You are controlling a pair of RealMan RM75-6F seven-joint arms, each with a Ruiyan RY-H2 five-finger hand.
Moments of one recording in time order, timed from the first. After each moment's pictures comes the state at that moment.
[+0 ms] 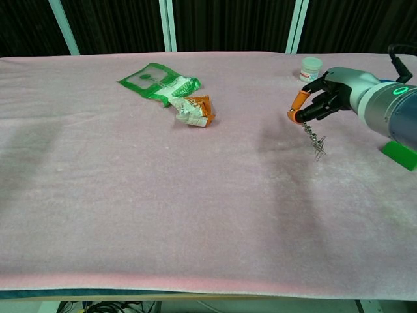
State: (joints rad) left arm -0.13 -1.19 -0.16 -1.49 1.38 1.55 0.14; right arm 0.71 -1.67 0.45 -1.67 -0.49 1.18 -0.36
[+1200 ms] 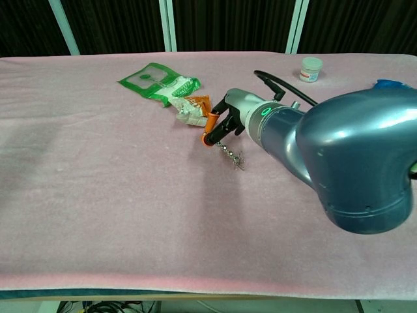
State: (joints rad) left arm -0.12 -1.17 -0.16 -1.49 1.38 1.55 0.09; right arm 1.00 -1.97 0.50 -1.37 -0.39 1.10 -0.51
